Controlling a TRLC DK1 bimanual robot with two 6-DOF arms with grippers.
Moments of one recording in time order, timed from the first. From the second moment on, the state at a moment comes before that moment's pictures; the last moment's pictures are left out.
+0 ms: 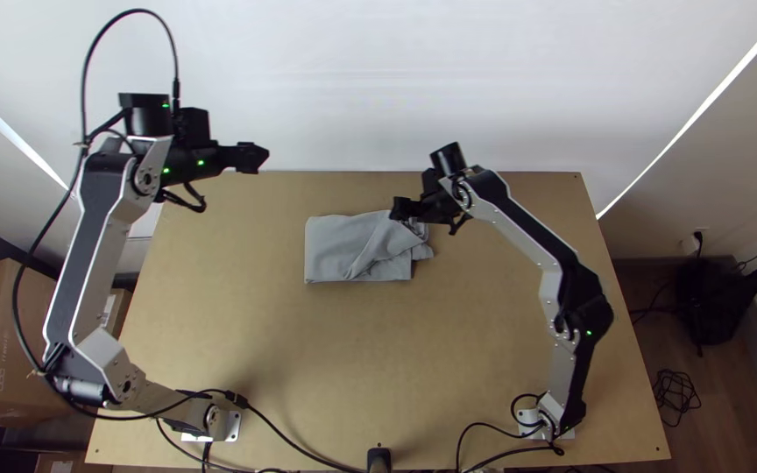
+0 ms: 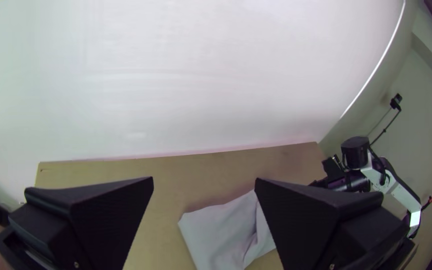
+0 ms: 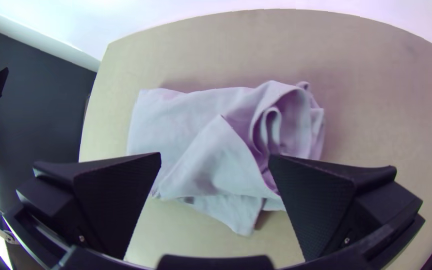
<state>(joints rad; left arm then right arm) -0.08 1.58 1.89 -0.87 0.28 -0.10 0.52 2.03 1.85 -0.76 -0.35 0.41</state>
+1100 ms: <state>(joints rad) 0.05 1.42 1.69 -0.82 0.26 -0.11 0.51 2.08 1.80 -1.01 -0.37 0.31</state>
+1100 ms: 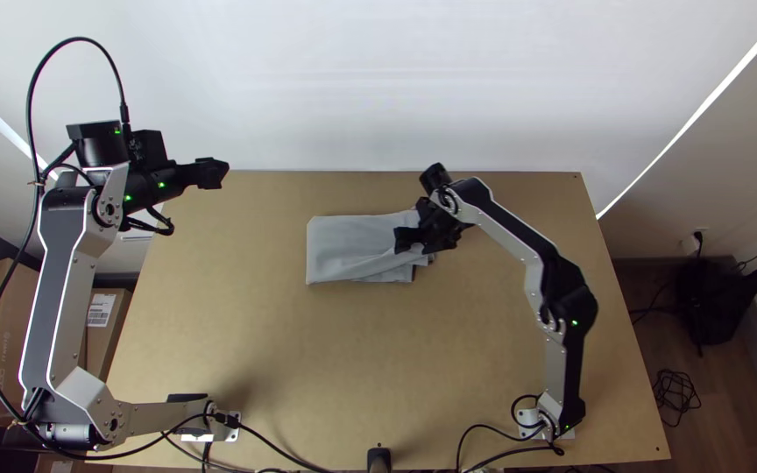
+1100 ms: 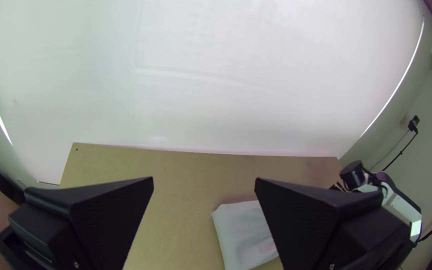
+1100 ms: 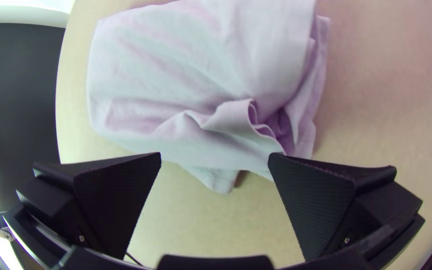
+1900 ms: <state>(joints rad) 0.05 1.40 1.67 -0.82 0.23 -0.11 0.36 2.13 1.82 -0.85 -0.38 0.39</state>
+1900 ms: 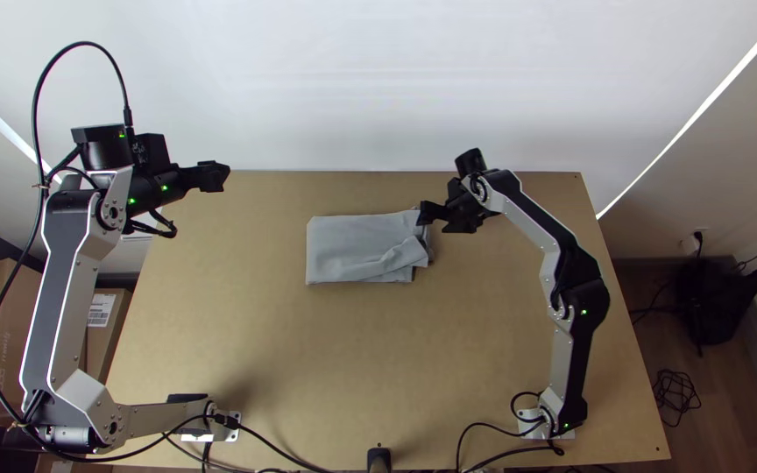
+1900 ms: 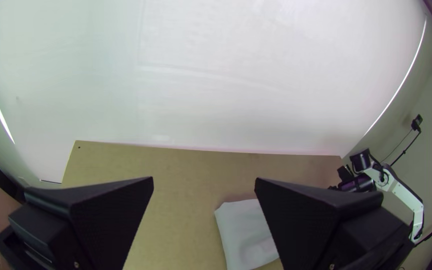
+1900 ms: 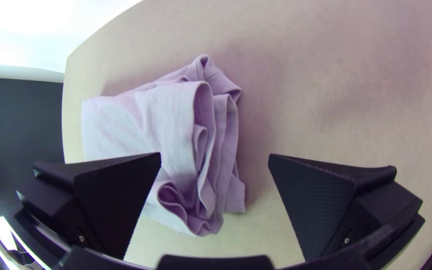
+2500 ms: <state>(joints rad) 0.07 1.40 1.67 -0.81 0.22 -0.11 0.48 2.08 1.66 -0.96 -0.22 0.37</state>
